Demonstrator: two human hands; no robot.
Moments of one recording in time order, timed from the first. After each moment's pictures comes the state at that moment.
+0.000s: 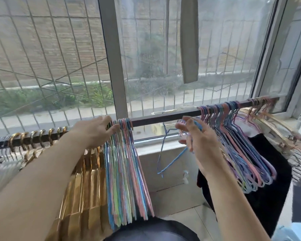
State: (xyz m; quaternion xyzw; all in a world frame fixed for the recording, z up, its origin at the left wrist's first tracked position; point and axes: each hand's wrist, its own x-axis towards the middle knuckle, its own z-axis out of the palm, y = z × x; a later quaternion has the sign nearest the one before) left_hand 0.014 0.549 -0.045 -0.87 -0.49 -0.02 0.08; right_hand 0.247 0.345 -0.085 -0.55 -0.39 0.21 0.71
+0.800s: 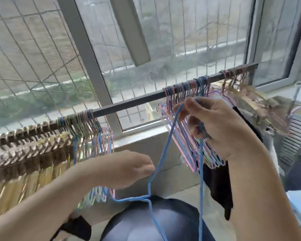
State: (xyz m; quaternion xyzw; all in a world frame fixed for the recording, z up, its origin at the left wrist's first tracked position) left_hand 0.152 0.341 -0.071 -0.93 -0.31 0.16 -0.15; right_hand 0.374 0.229 -0.064 -0.47 -0.48 0.33 0.66
